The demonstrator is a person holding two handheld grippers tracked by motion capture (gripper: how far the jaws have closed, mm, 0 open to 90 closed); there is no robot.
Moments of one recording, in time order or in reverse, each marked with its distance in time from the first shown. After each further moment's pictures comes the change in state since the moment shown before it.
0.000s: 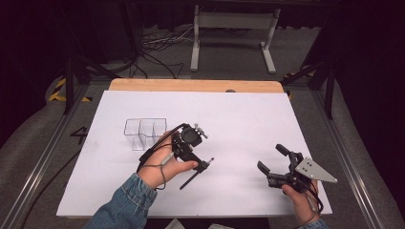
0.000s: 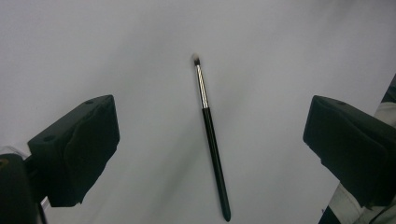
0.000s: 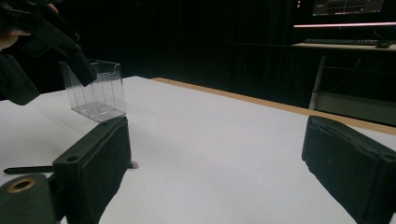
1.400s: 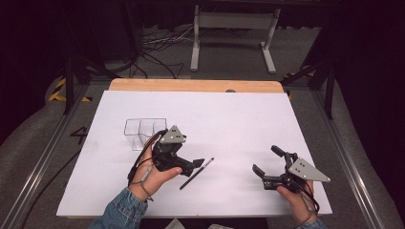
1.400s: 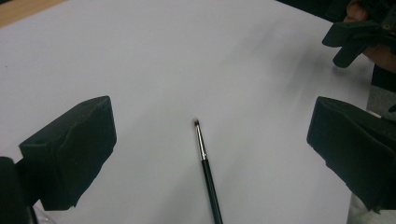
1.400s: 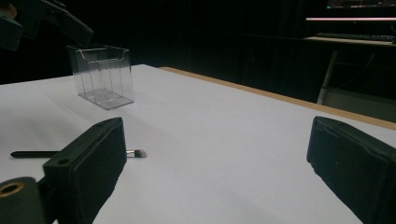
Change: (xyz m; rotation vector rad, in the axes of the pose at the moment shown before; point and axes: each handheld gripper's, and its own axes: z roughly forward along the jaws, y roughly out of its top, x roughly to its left) left arm 0.005 -0.052 -0.015 -0.474 -0.028 -0.012; right arm 0.008 -0.004 0.008 0.039 0.028 -0.032
